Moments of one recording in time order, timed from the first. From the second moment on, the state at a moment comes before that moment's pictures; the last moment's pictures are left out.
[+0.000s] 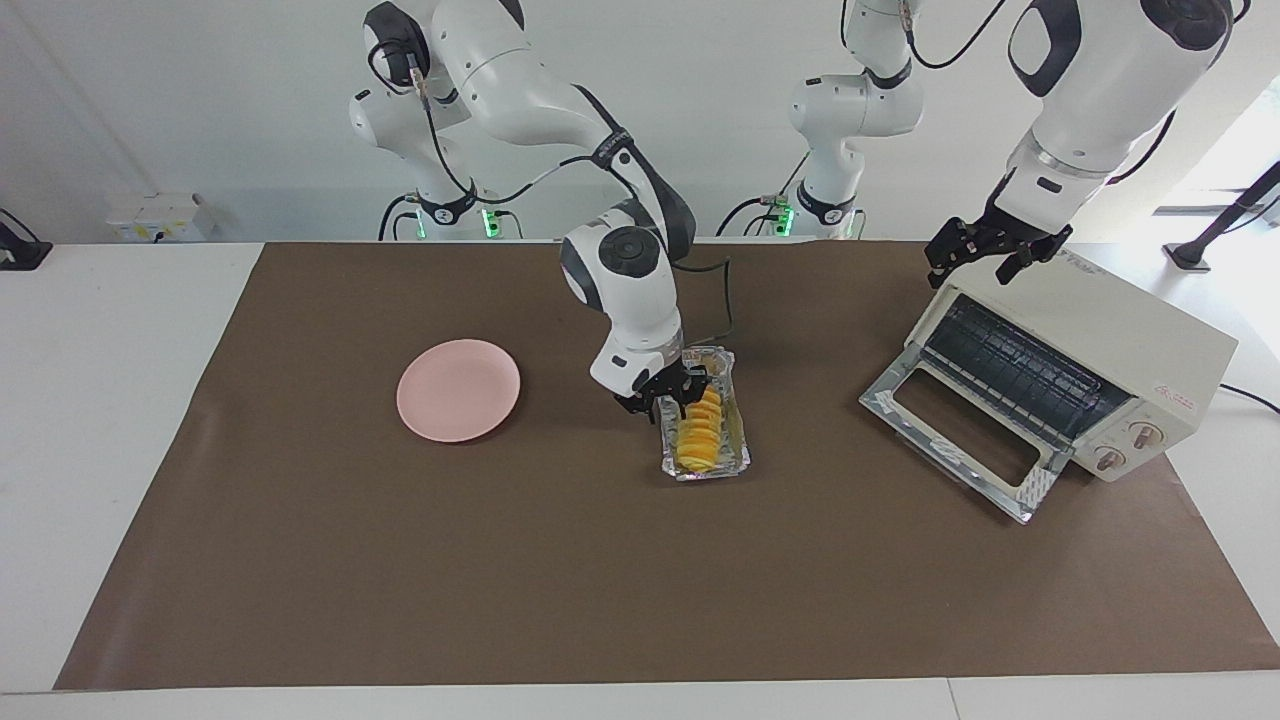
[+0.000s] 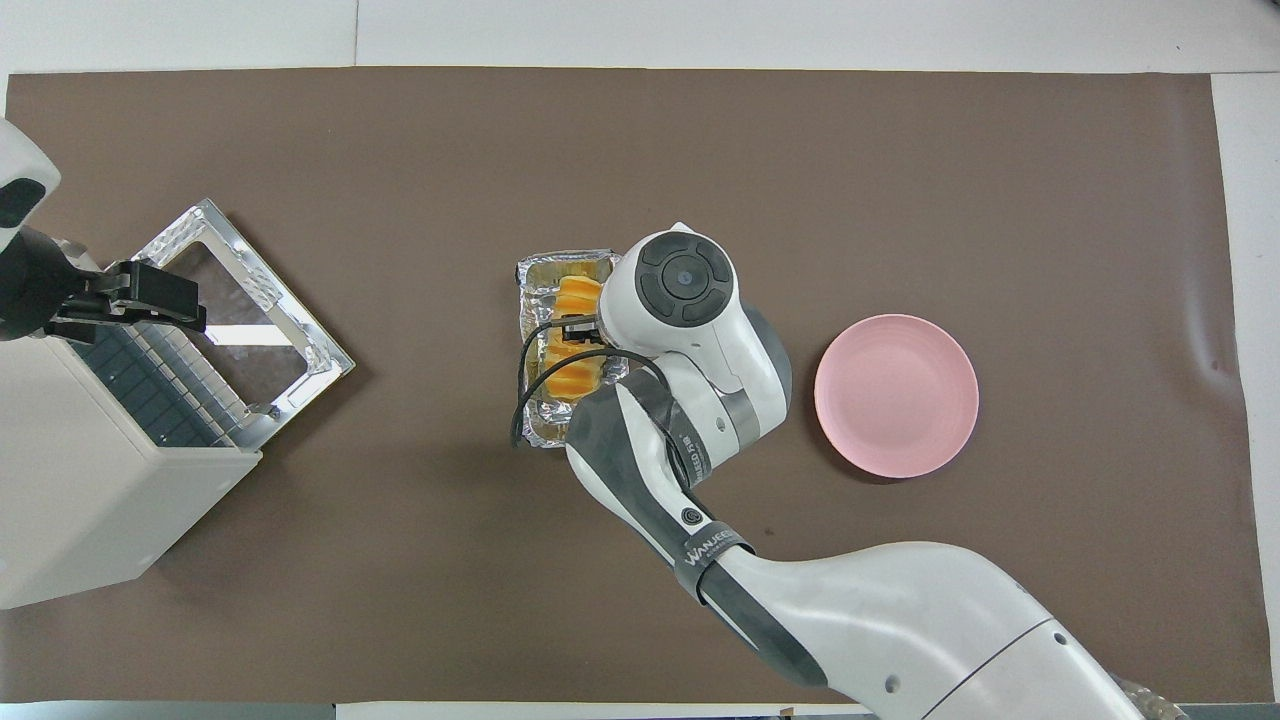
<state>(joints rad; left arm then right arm) -0.10 -0.03 0.00 -1.65 -0.04 1.58 -0.10 0.59 0.51 0.02 -1.62 0.13 2.28 0.47</state>
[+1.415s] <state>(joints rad) -0.60 0.38 -0.03 -1.49 -0.04 1.83 -0.59 0.07 0.21 0.00 -1.50 0.04 1.68 -0.07</state>
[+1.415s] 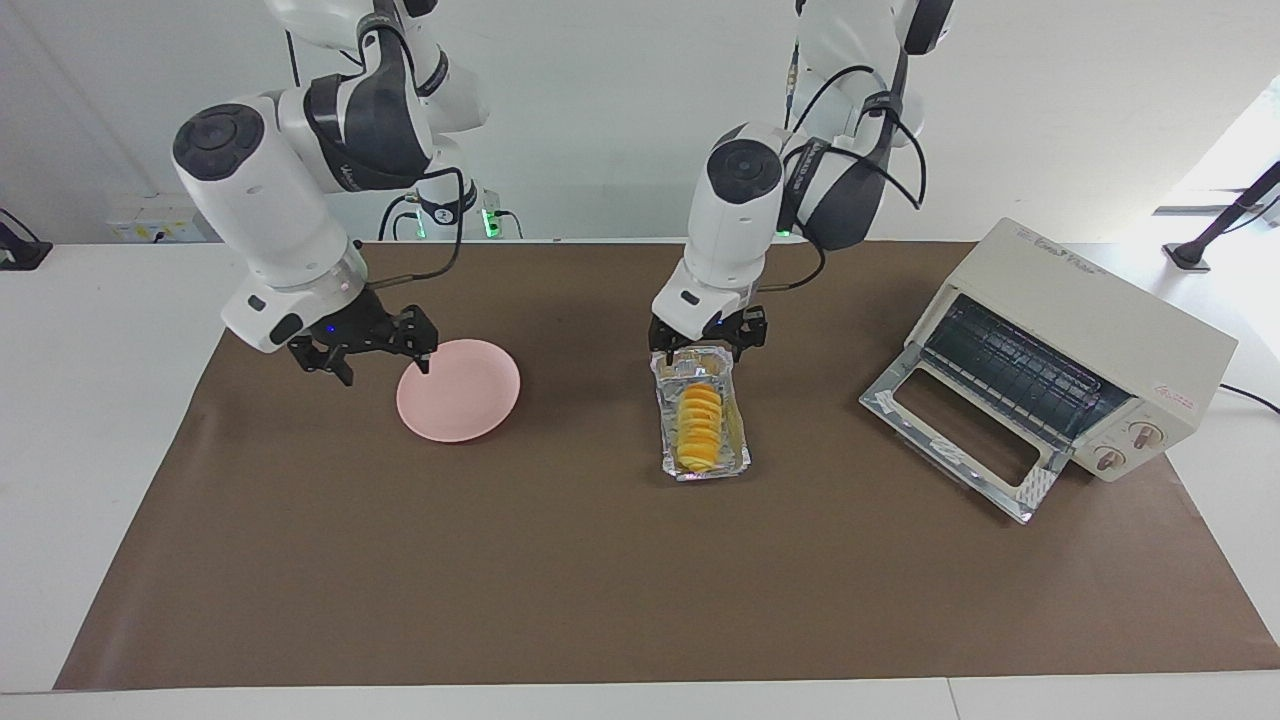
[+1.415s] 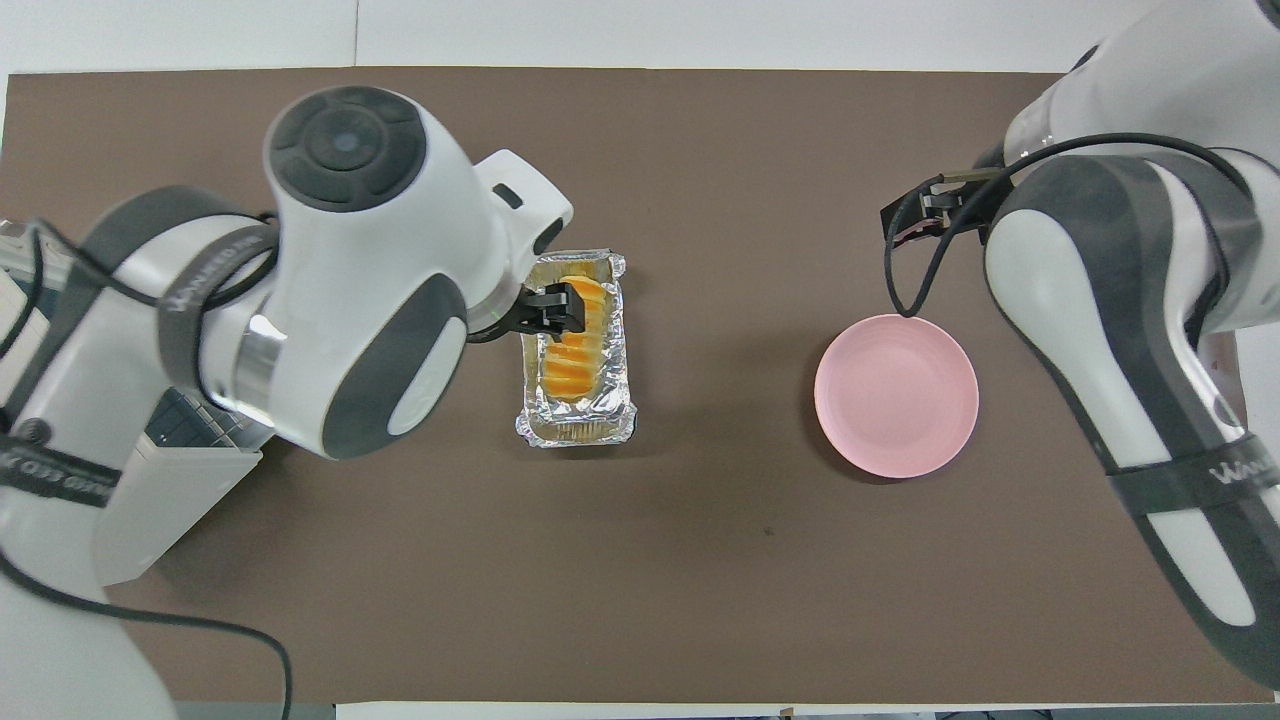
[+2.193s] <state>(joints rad) -0.69 0.54 -0.03 -1.51 -0.04 1.94 -0.69 -0.04 0.00 0.00 -1.51 0.01 1.40 -0.18</state>
